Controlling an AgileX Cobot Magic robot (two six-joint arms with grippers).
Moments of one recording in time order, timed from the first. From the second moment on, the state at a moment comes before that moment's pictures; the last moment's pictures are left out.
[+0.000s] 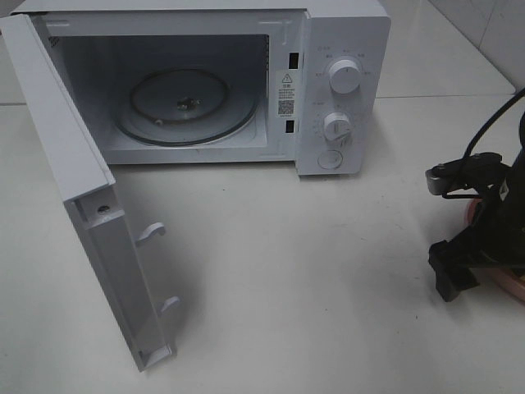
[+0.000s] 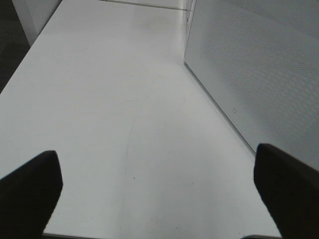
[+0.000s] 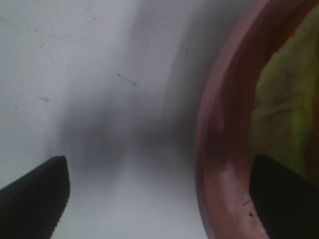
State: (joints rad) left arm 0.02 0.00 -0.52 0.00 1.09 -0.10; right arm 0.15 1.72 -0.74 -0.17 0.51 0.04
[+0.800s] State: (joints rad) left arm 0.02 0.00 -0.52 0.00 1.09 -0.10; right arm 0.14 1.78 -0.77 -0.24 0.51 0.05
